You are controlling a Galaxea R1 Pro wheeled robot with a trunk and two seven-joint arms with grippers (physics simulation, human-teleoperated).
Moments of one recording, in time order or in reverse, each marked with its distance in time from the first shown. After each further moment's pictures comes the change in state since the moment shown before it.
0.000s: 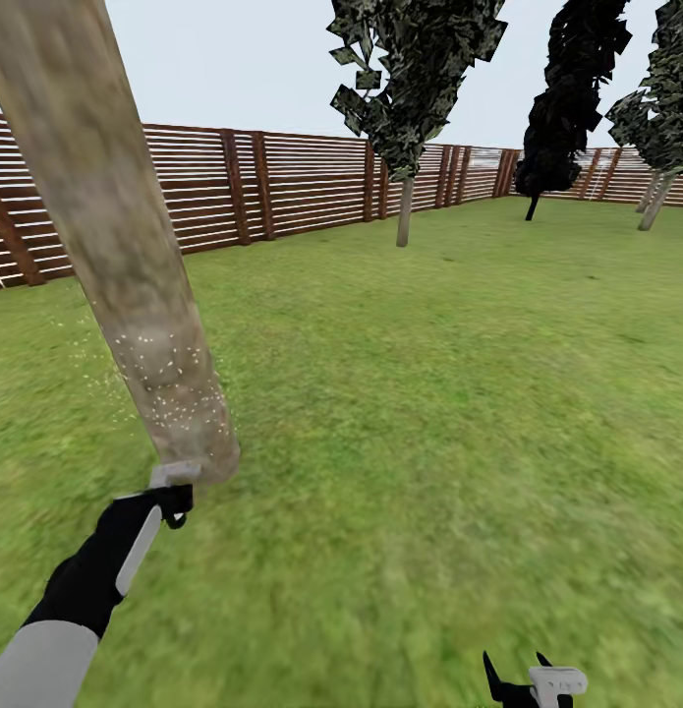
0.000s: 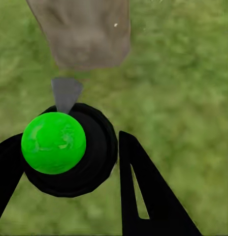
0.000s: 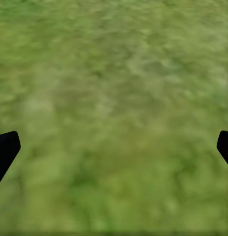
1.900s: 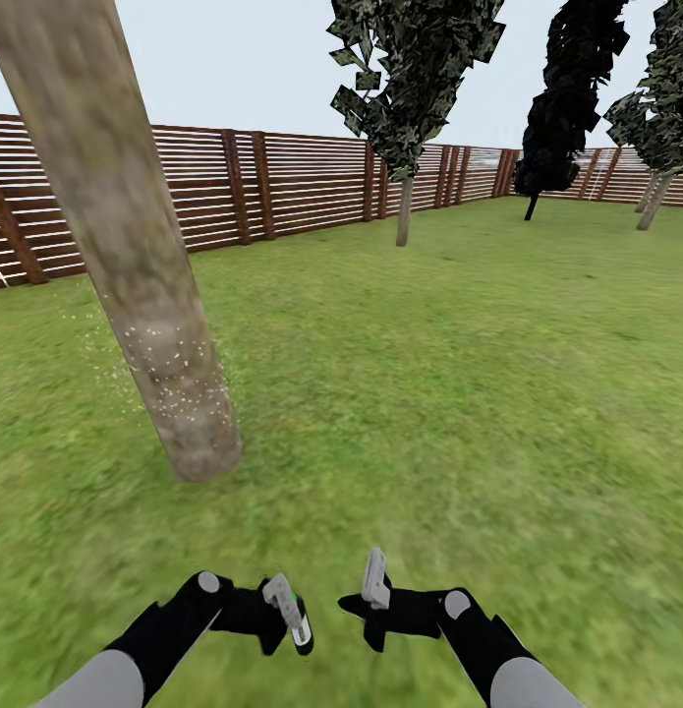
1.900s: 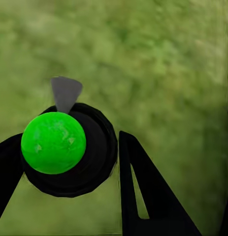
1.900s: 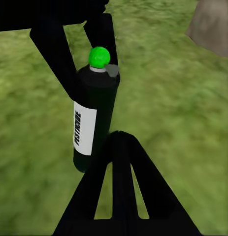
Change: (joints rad) left arm 0.009 -0.076 -0.488 0.465 -0.359 -0.546 -0.981; right arm -0.230 0.221 0.509 -0.337 0.259 0.308 0.707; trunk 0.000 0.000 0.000
